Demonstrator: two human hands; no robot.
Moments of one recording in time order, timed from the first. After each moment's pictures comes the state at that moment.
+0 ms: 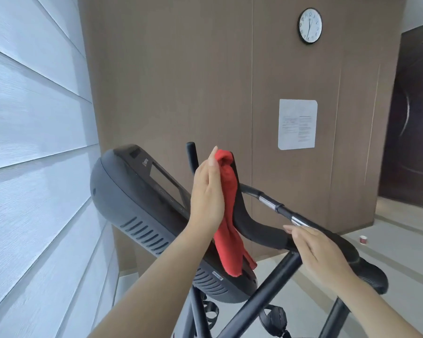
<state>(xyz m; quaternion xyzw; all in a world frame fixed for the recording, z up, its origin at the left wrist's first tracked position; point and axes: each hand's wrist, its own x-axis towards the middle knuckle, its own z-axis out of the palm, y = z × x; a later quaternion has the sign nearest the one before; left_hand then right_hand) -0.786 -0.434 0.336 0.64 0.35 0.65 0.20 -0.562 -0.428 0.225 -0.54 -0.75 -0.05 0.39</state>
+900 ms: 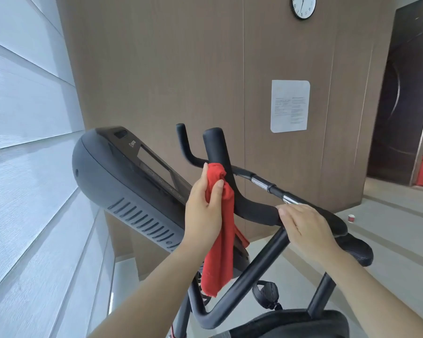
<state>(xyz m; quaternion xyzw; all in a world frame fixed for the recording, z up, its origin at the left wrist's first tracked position) -0.784 -0.439 0.274 0.63 0.43 0.62 0.19 -0.570 -0.428 0.223 -0.54 -0.73 -0.17 0.38</state>
